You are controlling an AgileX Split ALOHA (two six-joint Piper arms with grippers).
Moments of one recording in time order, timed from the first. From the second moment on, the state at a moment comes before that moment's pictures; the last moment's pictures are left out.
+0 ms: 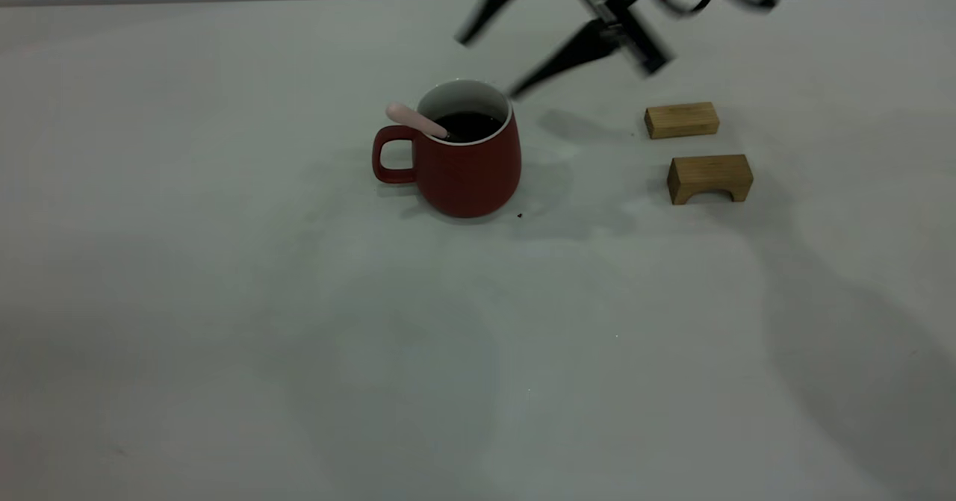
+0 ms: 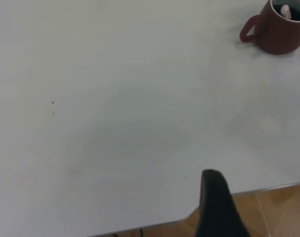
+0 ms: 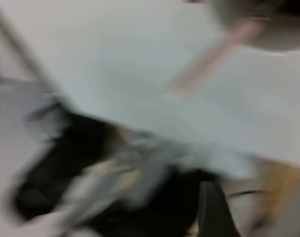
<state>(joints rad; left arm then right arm) -0.10 -0.02 -0.49 -0.04 1.13 0.04 0.27 2.40 -1.73 0.94 1.17 0.07</state>
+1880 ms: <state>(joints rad) -0.10 -0.02 -0.49 -0.04 1.13 0.04 0.08 0.21 -0.78 -0.06 1.24 0.01</state>
